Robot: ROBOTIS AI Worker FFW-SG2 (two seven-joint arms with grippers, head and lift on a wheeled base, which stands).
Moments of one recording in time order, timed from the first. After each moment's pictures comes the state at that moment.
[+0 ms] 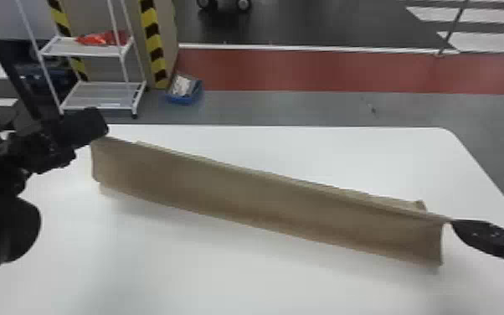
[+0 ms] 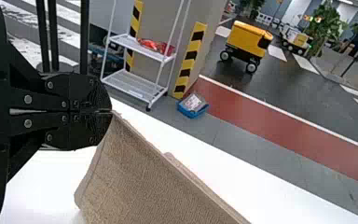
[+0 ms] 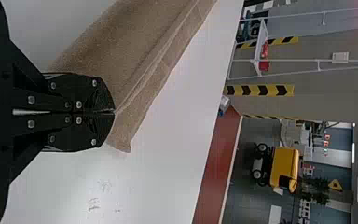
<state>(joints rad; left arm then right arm) -0.18 0.44 -0.10 -1.73 -0.88 0.50 -0.70 0.31 -0.23 -0.56 -2.01 0.10 0.55 0.98</state>
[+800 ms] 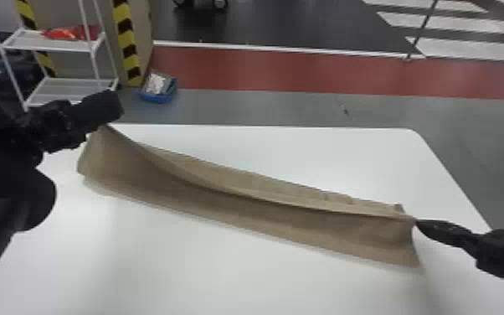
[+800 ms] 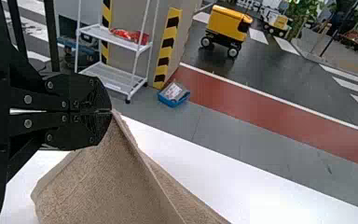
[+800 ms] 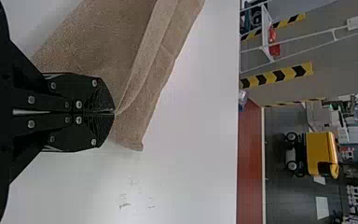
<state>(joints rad) -0.38 0.35 -0.25 -1.55 -0.92 0.49 -0.71 0.16 -0.29 -0.55 -1.85 0.09 0.76 1.02</state>
